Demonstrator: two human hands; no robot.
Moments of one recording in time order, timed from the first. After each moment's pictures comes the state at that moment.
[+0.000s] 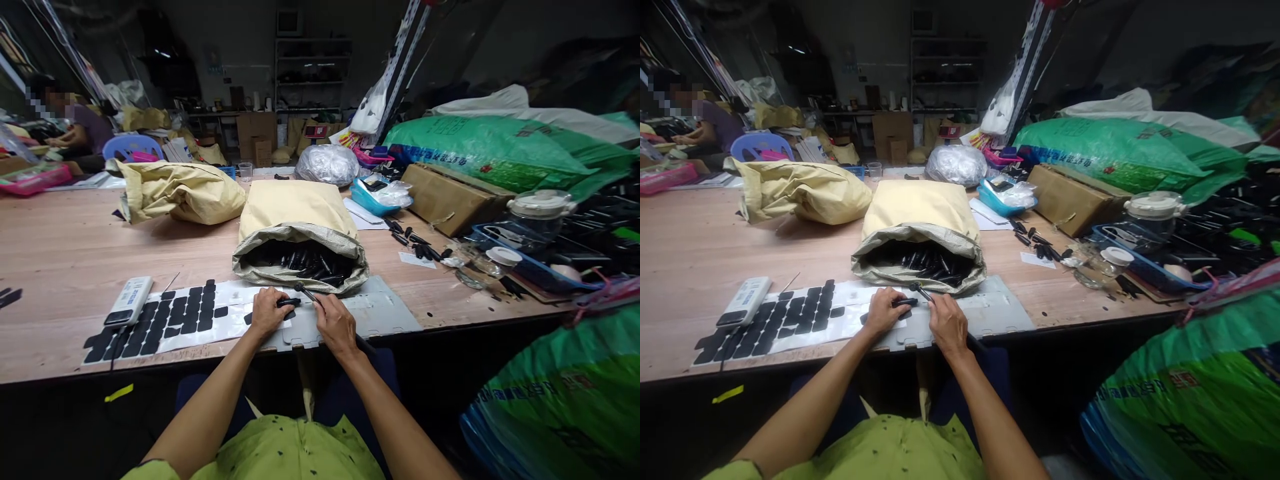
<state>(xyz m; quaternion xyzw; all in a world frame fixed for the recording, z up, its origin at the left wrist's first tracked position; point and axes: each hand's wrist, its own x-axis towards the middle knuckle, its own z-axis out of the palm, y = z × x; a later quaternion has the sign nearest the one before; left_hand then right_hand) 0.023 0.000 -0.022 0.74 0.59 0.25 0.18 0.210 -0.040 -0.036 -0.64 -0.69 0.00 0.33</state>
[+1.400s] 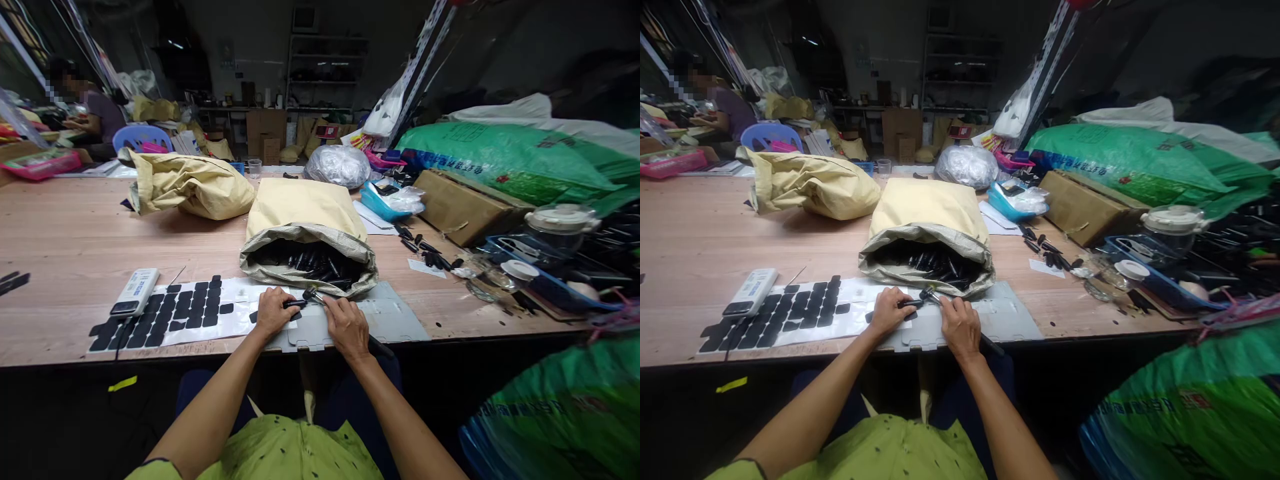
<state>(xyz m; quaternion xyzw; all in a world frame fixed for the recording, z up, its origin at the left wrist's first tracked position) 0.024 -0.002 -0.021 0.73 0.60 0.25 0.21 0.229 -0.034 -0.044 -0.62 -0.73 -0.11 0.26</state>
